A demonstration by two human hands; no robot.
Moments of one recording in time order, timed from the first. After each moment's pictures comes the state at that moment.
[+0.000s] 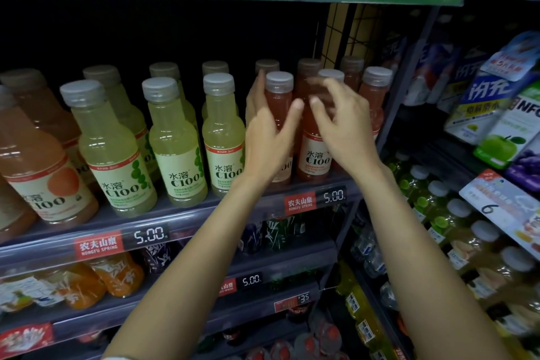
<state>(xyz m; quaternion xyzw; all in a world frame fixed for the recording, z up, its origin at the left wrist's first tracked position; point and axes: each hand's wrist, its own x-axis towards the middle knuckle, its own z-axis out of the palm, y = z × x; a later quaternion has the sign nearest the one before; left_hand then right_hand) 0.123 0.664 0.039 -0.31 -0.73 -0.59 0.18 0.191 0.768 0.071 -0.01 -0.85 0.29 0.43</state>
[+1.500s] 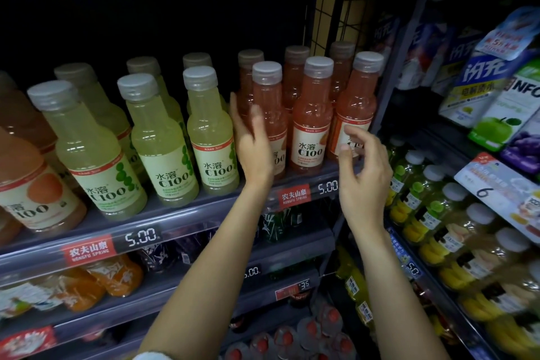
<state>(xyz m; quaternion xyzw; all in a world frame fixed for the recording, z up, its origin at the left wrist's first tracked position) 0.119 0.685 -0.002 -0.14 -0.64 -0.75 0.11 0.238 0.773 -0.015 -0.15 -0.77 0.32 0.53</state>
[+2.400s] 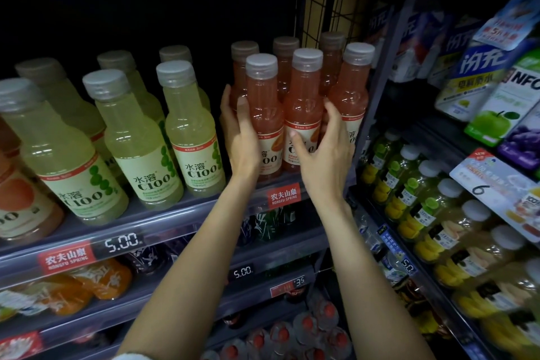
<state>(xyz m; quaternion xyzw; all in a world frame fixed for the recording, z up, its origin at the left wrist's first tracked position) 0.109 0.694 0.001 -0.12 -0.65 -0.75 0.06 0.186 0.775 -0.019 -0.20 -0.80 0.28 0.49</state>
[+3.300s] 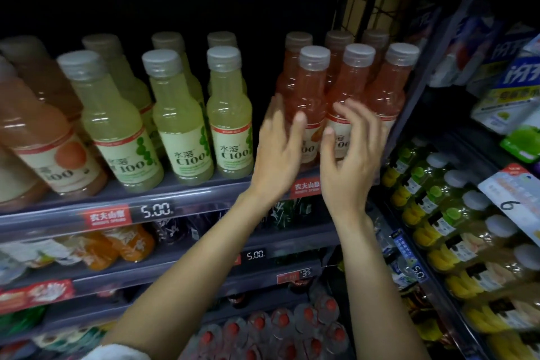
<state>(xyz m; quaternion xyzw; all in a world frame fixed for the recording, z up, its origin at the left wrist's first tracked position) 0.155 0.652 0.009 -0.31 -0.74 -0.59 0.09 0.211 0.738 0.002 -0.09 -0.78 0.23 0.58</state>
